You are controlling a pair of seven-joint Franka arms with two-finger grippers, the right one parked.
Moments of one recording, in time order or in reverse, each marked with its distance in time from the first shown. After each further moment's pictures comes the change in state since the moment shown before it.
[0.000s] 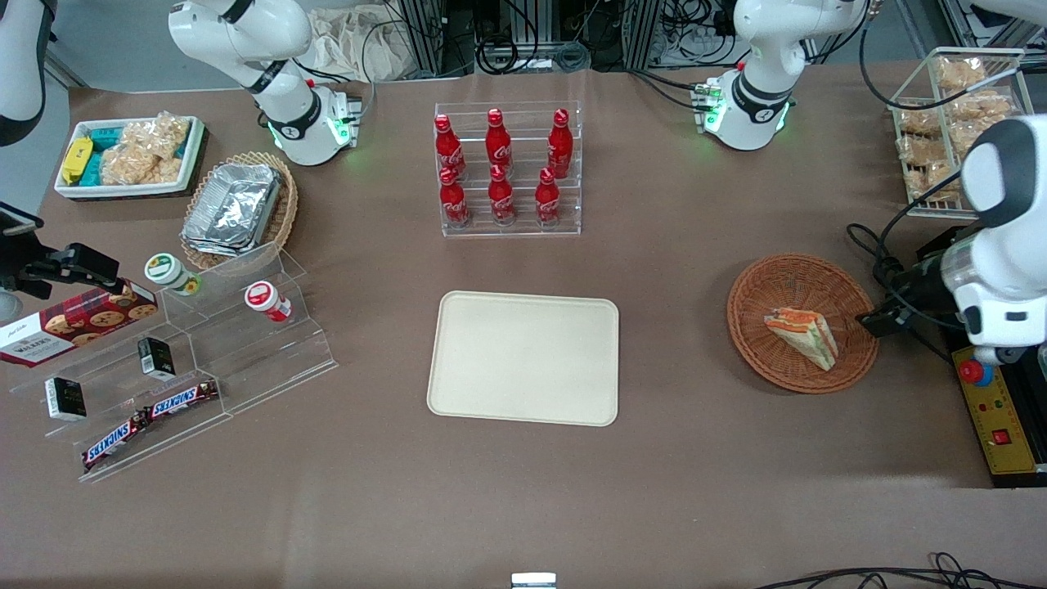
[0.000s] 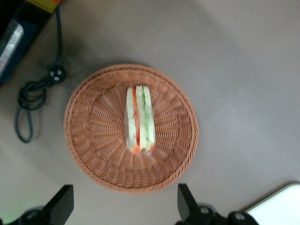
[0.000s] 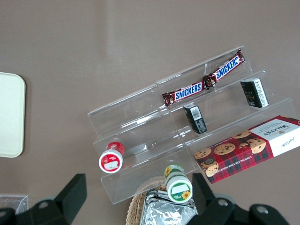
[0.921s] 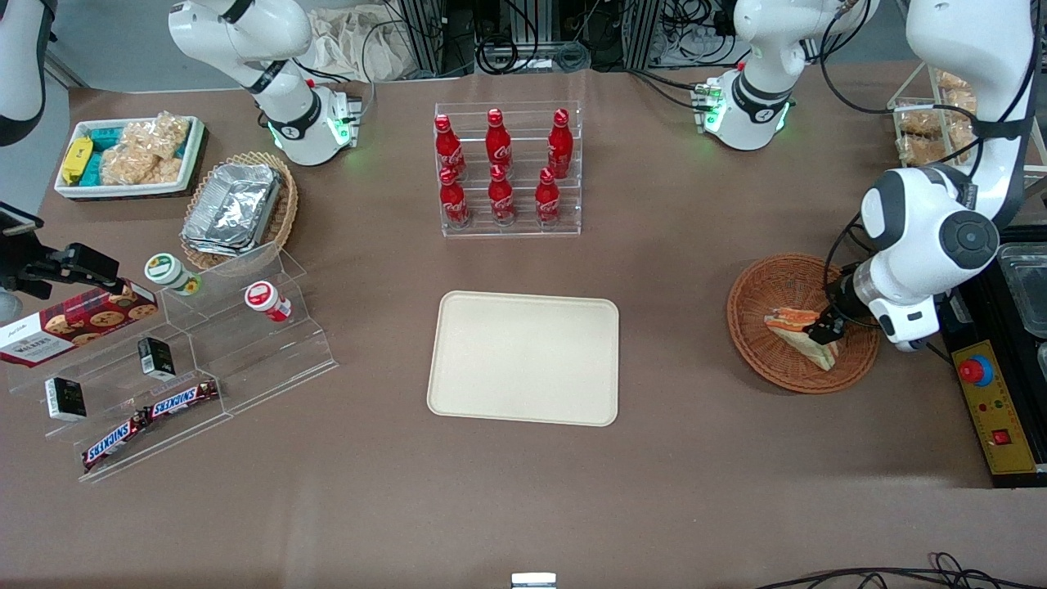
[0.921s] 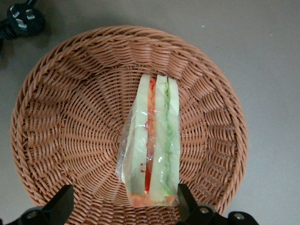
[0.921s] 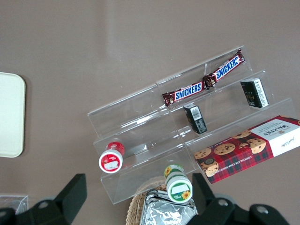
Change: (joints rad) arm 0.004 0.035 0.014 -0.362 0.001 0.429 -0.224
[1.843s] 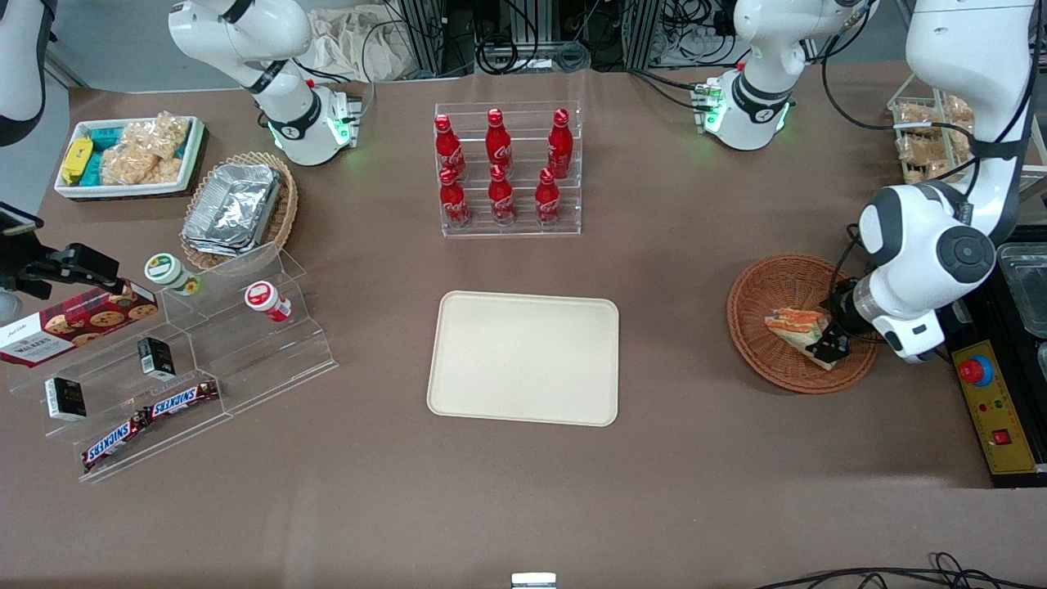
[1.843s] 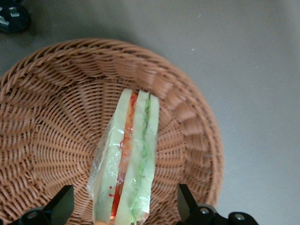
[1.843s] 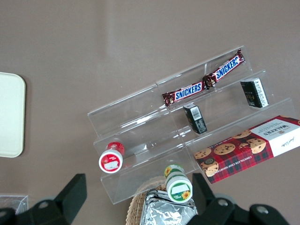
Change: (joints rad) arm 0.001 0.062 0.003 0.066 0.014 0.063 -0.137
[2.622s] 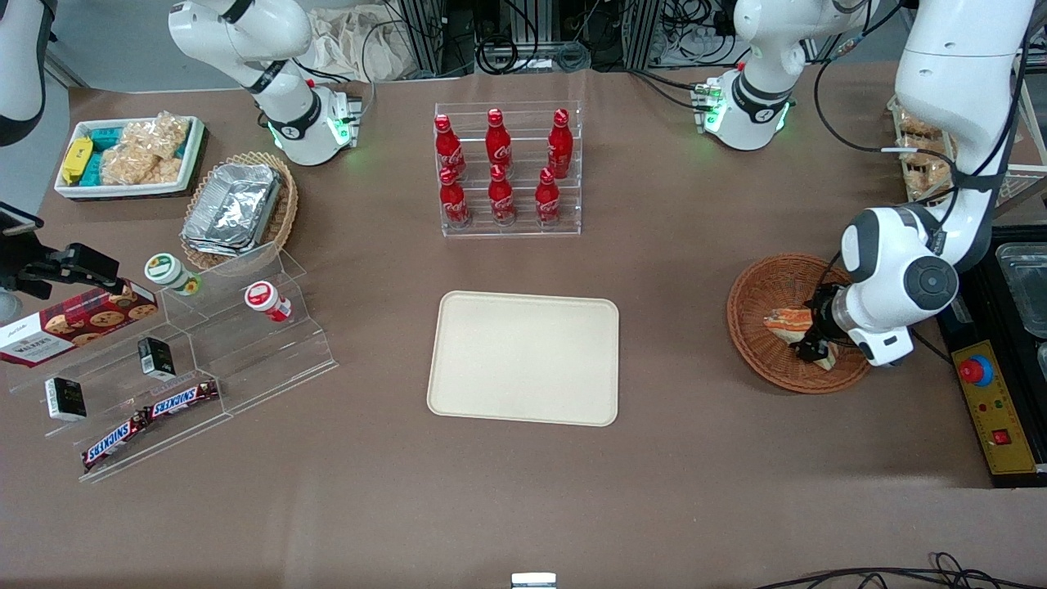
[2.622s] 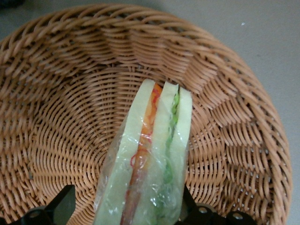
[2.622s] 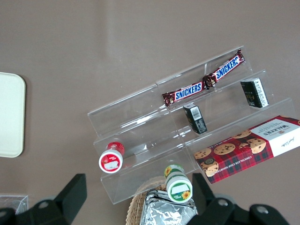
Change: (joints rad) arm -0.002 0.112 -0.001 -0.001 0.063 -0.003 -0.033
